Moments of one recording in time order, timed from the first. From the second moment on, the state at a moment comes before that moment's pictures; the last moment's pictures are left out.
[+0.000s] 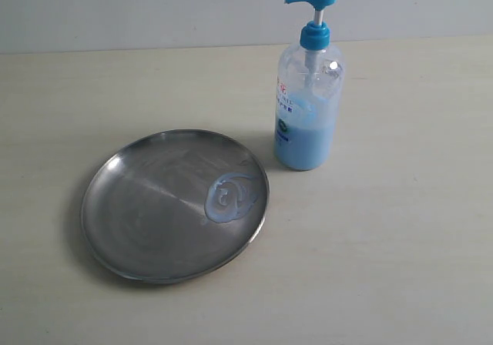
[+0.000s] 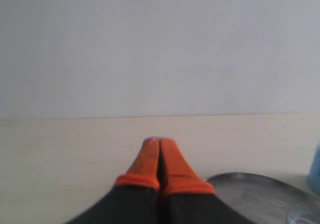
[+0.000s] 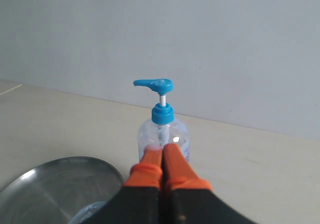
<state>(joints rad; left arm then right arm) -0.15 0.01 -0.10 -0.08 0.21 0.04 0.42 0.39 -0.45 0.16 0.30 -0.12</state>
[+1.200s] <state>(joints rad) -0.04 0.01 0.00 0.00 0.34 -0.08 0.42 0.39 -0.45 0.16 0.30 -0.12</state>
